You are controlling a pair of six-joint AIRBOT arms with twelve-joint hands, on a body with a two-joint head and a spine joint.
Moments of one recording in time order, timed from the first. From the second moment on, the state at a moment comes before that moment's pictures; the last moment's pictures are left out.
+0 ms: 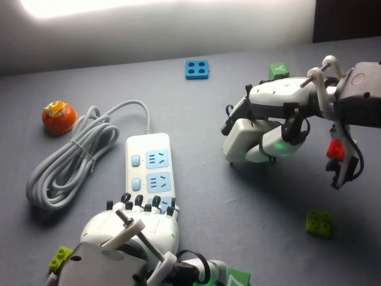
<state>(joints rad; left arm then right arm) 0.40 -1.20 0.49 -1.85 -1.29 2.42 -0.34 -1.30 1.36 1.16 -0.01 -1.82</state>
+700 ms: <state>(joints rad) 0.43 -1.20 0.47 -1.81 -1.28 2.43 -0.28 -1.23 1.28 1.16 0.00 -1.94</state>
